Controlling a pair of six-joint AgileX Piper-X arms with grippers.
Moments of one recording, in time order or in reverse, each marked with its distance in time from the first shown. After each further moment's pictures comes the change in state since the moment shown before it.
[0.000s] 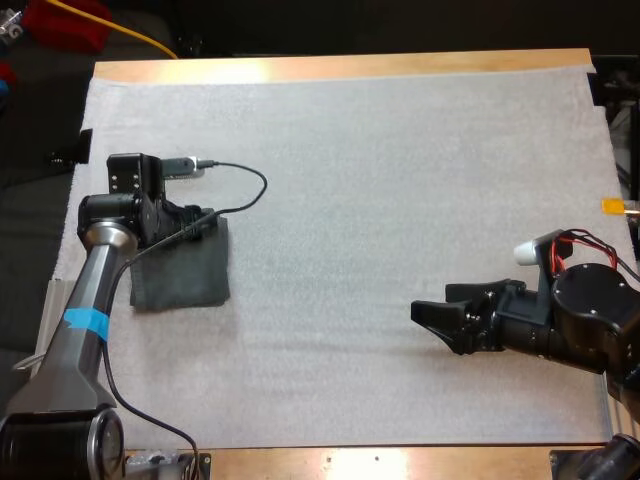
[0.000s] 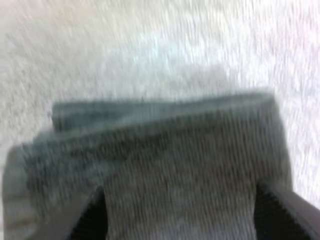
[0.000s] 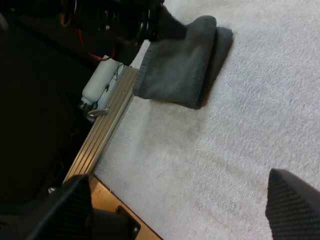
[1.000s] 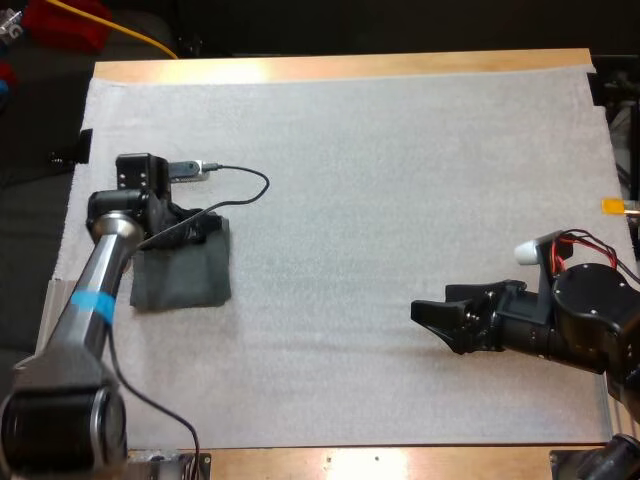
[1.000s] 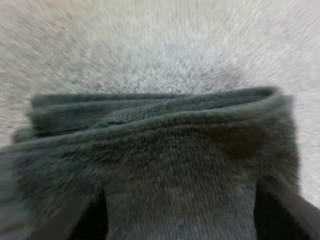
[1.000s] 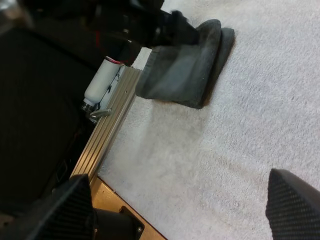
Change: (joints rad) left arm 0.000 0.031 -0.008 0.036 0.006 0.011; right arm 0.000 0.000 0.000 0.000 -0.001 0.011
